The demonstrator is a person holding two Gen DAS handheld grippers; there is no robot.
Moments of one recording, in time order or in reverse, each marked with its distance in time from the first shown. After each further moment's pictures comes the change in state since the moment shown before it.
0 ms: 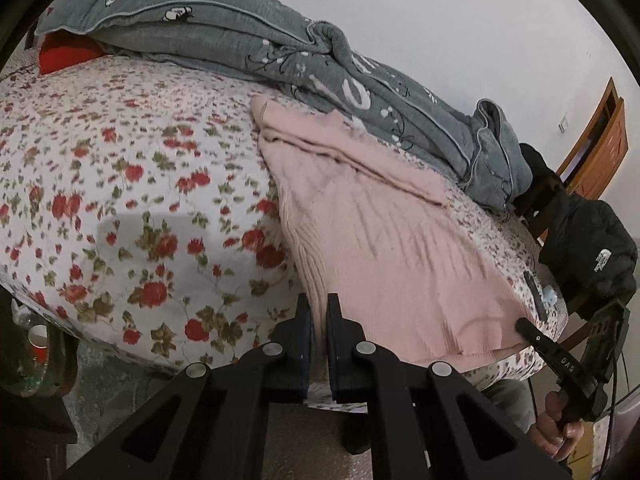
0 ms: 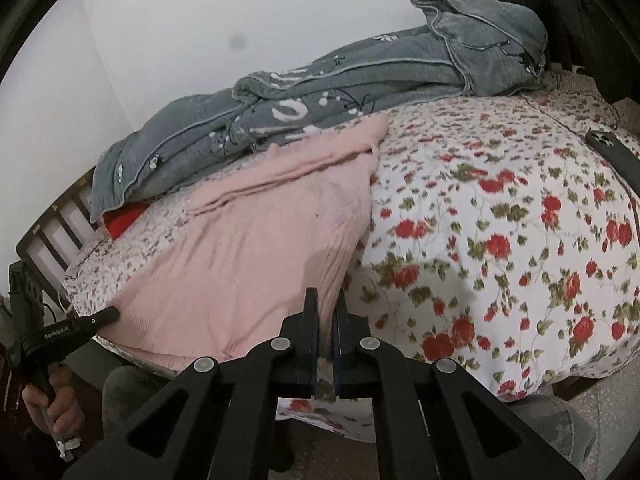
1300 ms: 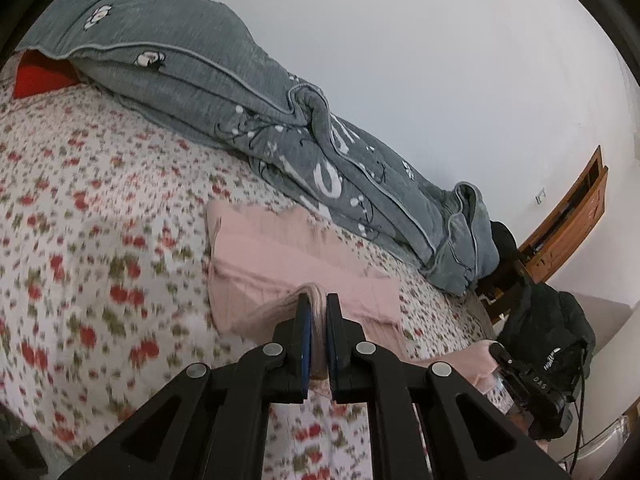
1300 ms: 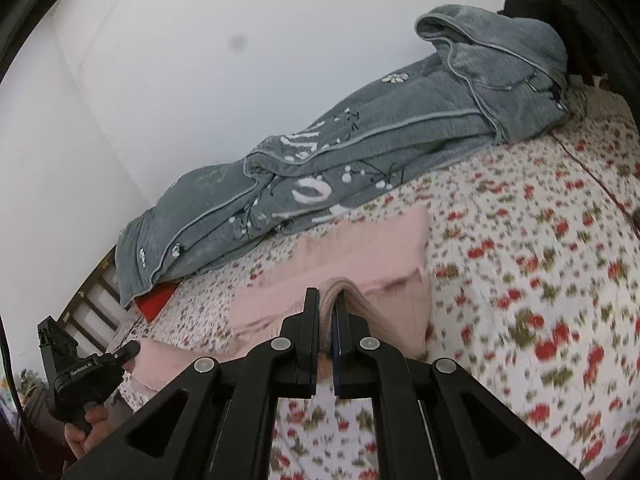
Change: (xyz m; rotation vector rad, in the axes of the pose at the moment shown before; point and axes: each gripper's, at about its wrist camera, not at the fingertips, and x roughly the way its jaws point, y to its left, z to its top) left arm 0.002 -0.011 0.155 -0.109 -0.124 -0.140; right arm 0.024 0.017 0.161 0.139 -0.100 0.114
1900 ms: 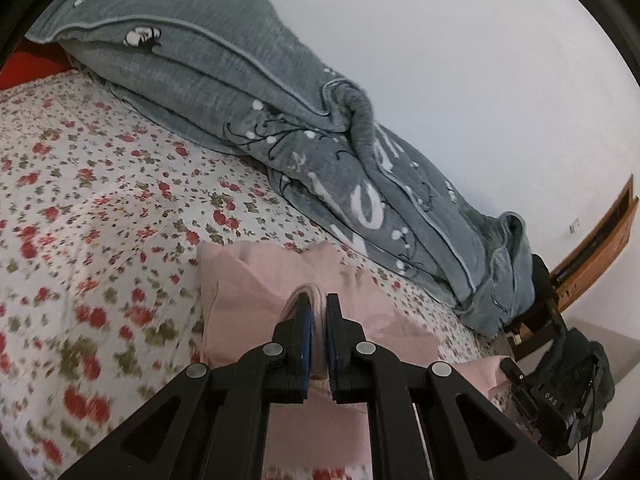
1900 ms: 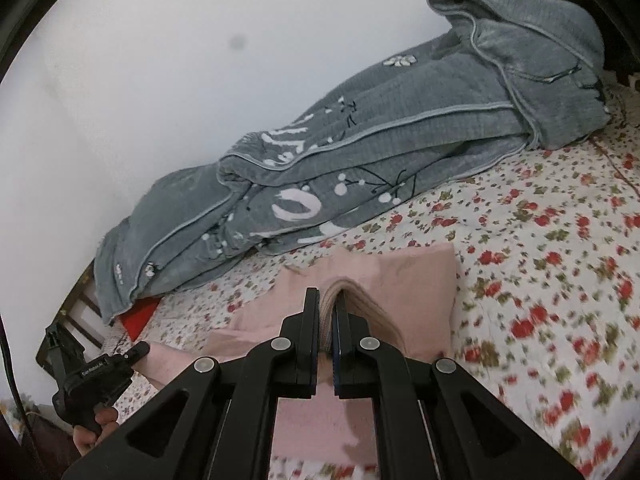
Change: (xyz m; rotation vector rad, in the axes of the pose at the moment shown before) left arm 0.129 0.034 0.075 -0.090 0.015 0.069; right arm 0.134 -0.018 0.067 0.023 0.056 -0.019
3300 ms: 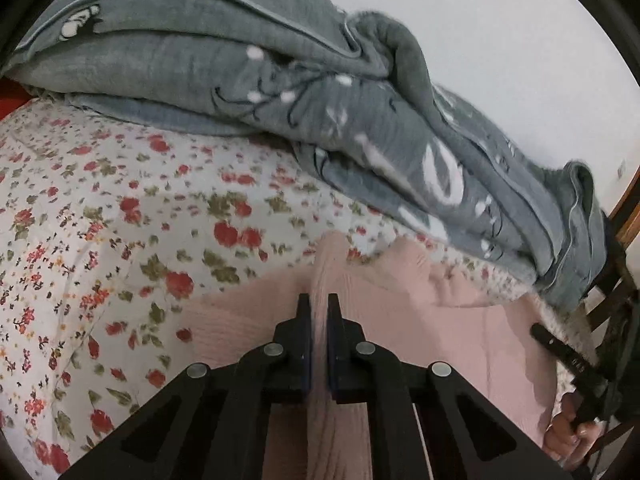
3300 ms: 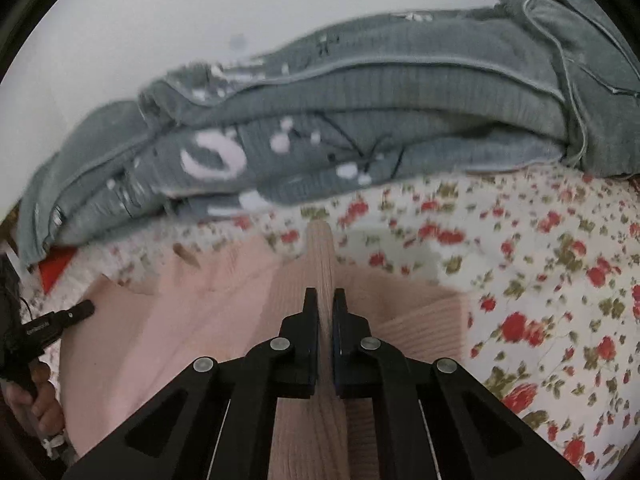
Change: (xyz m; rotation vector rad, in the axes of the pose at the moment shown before) left arm 0.127 0.019 0.019 0.179 0.066 0.167; right arm 0.149 -0.036 0.011 -0.207 0.091 -0.183
